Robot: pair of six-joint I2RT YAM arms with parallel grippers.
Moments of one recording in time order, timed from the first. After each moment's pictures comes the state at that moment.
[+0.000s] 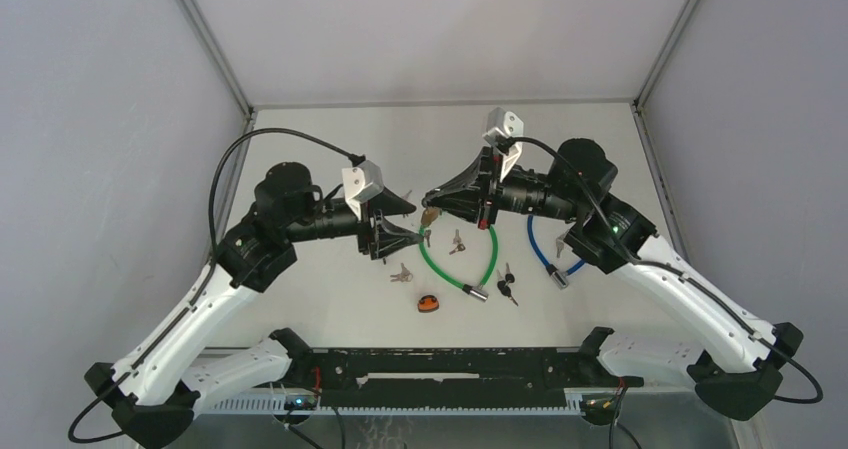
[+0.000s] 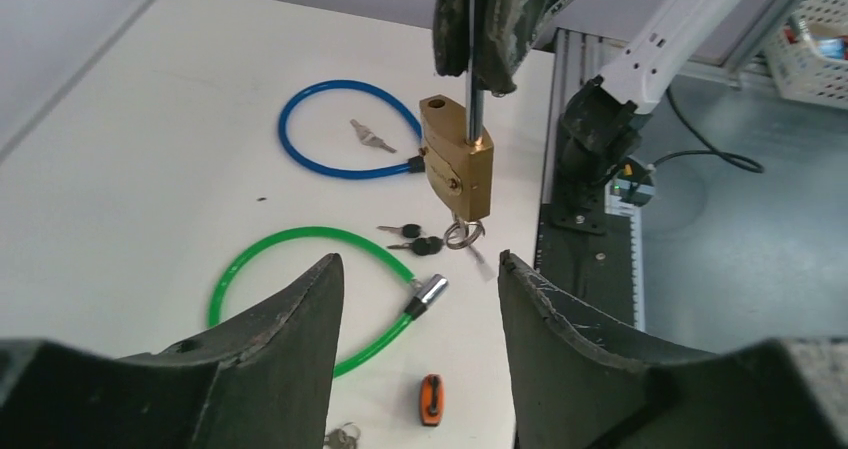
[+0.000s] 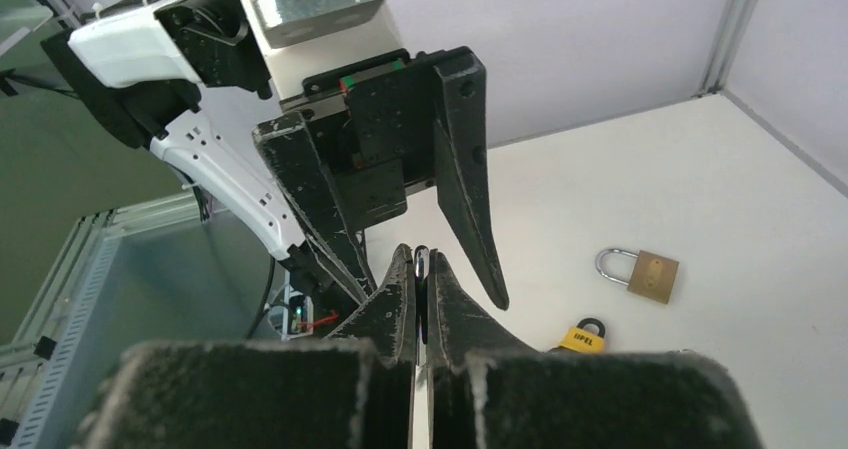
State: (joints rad) left arm -0.68 0.91 1.12 -0.39 0.66 0.07; right arm 0.82 1.08 1.28 -0.15 -0.57 0.21
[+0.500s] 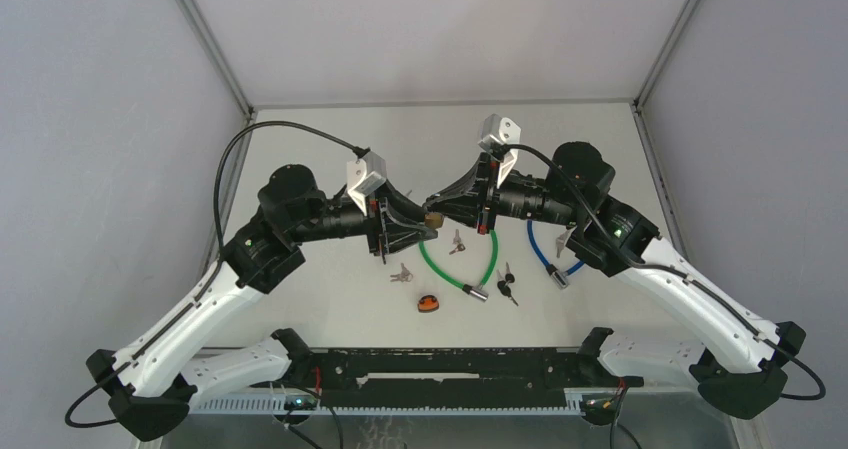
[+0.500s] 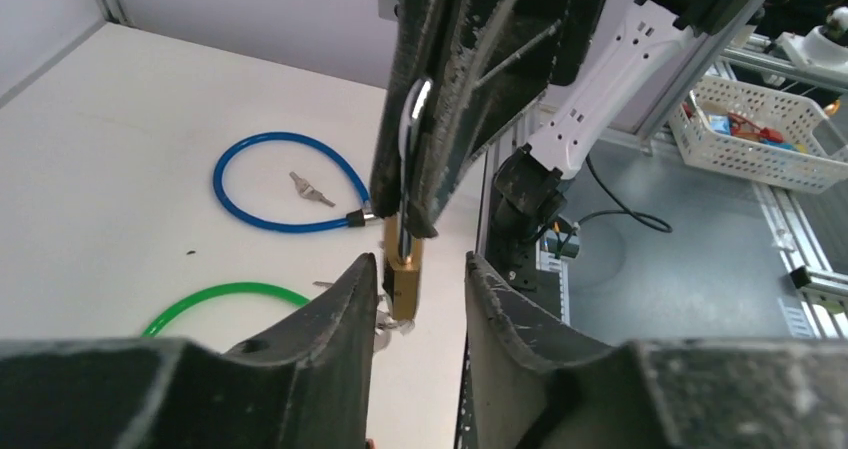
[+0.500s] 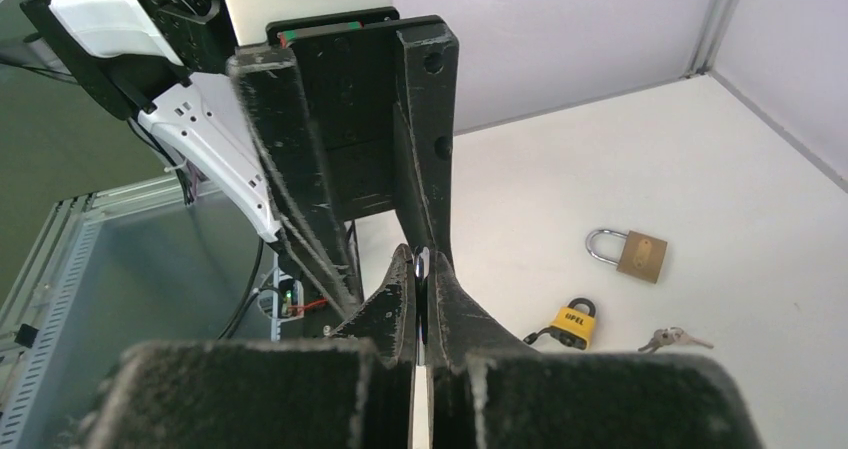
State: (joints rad) left arm -0.77 0.94 1.12 -0.24 0.65 -0.14; right arm 0.86 1.07 1.30 -0.25 -0.52 0.14
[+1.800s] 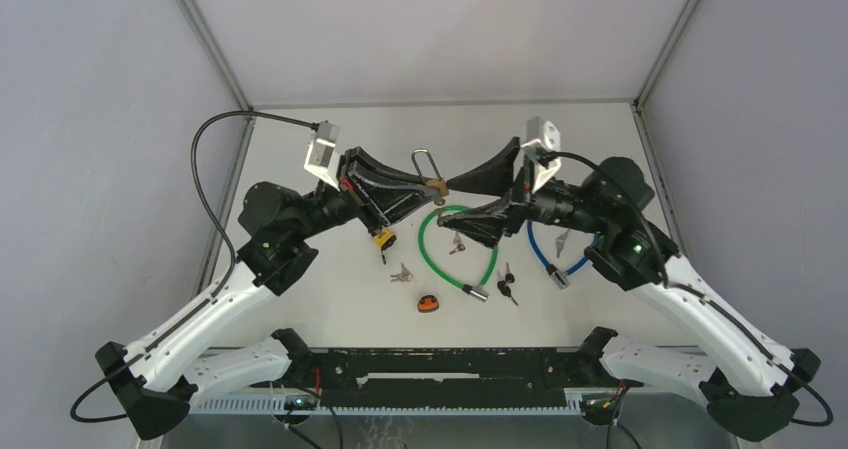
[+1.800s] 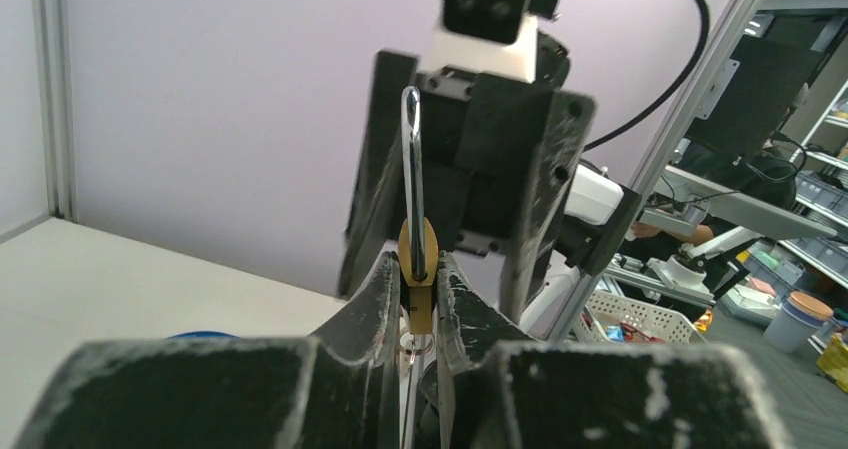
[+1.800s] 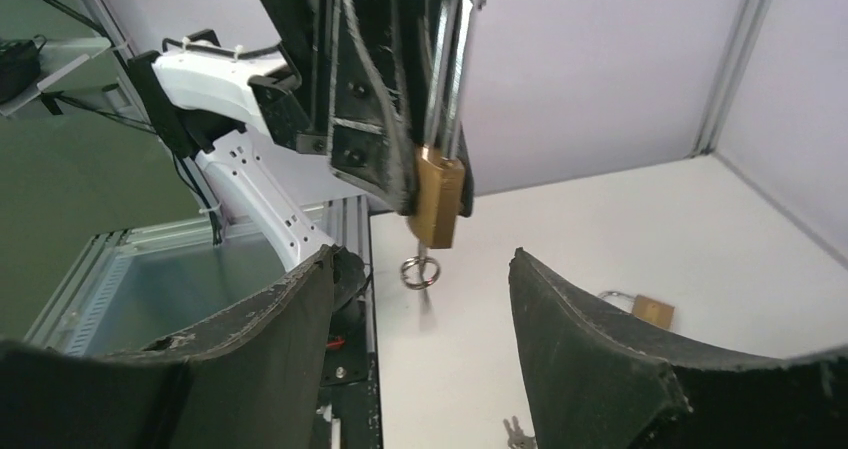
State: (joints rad) left arm -0.78 0.95 1.00 0.44 0.55 -0.61; right arm 0.78 0.93 1.19 -0.06 -0.62 0.23
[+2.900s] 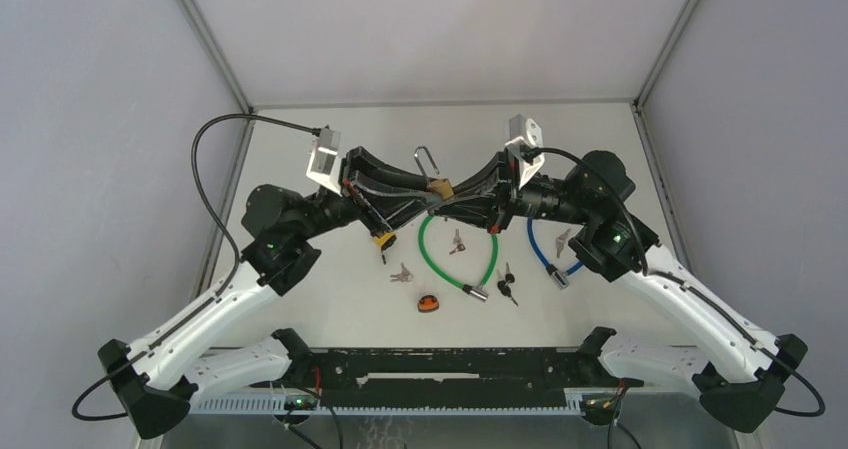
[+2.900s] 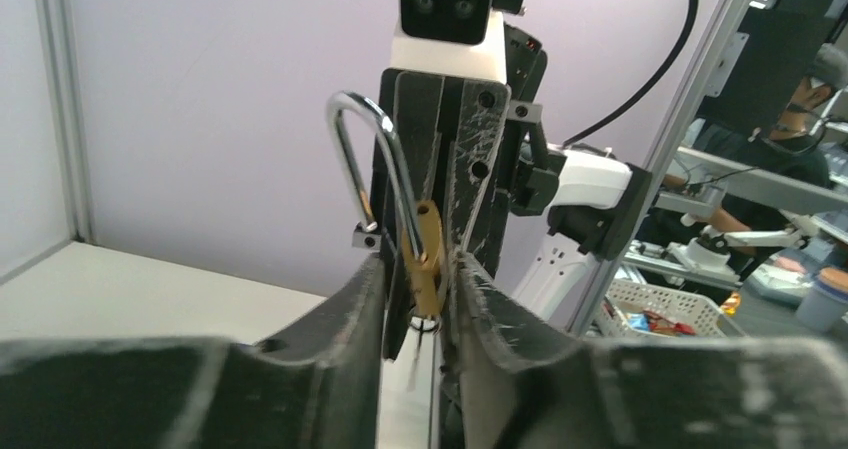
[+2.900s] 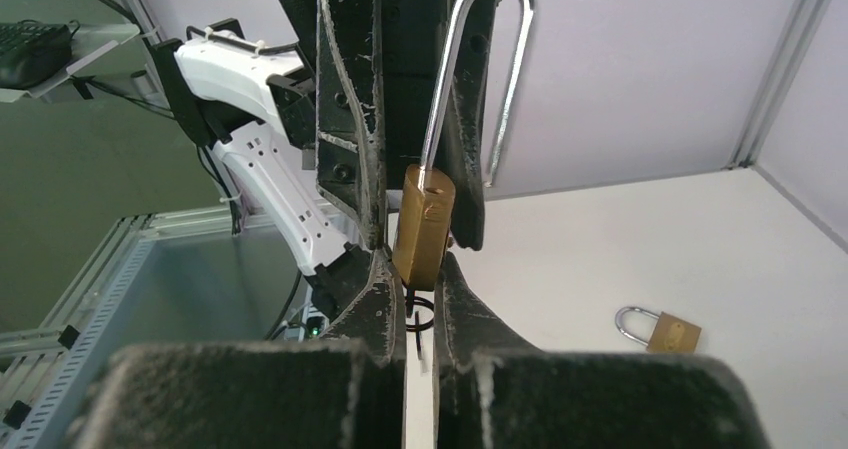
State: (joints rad) left arm -0.78 0.96 0.98 0.51 0.58 -0.56; right arm 0.77 1.02 1.17 0.05 -0.70 0.25
